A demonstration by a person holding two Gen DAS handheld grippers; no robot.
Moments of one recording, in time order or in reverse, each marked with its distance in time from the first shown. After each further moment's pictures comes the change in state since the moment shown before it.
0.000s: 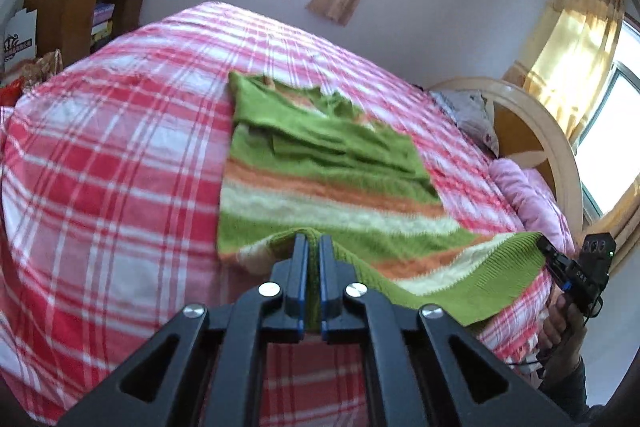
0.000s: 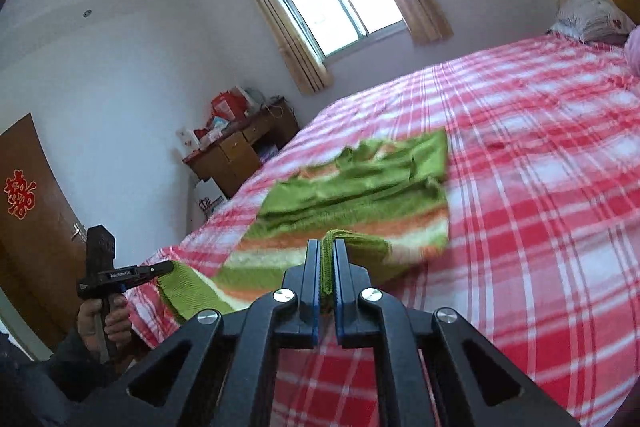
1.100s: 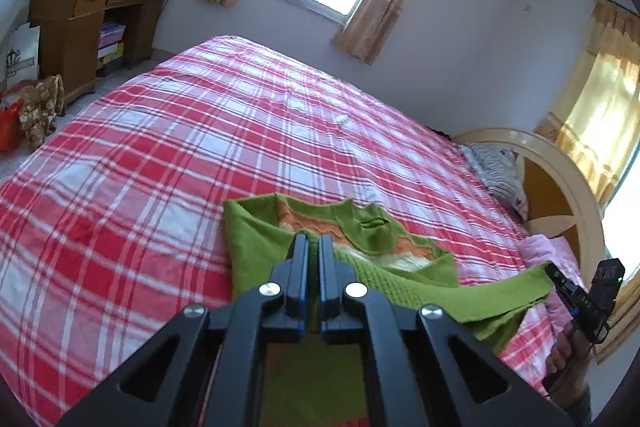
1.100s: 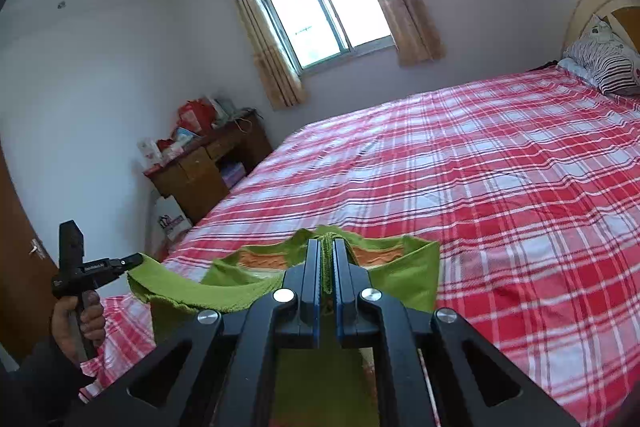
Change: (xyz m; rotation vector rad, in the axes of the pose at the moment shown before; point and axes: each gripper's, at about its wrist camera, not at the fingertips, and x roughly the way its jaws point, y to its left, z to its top) left arm 0.113 0.022 0.182 -0.052 -0.098 0.062; right arm 0.166 -0.051 0.170 -0.052 -0.002 -0.120
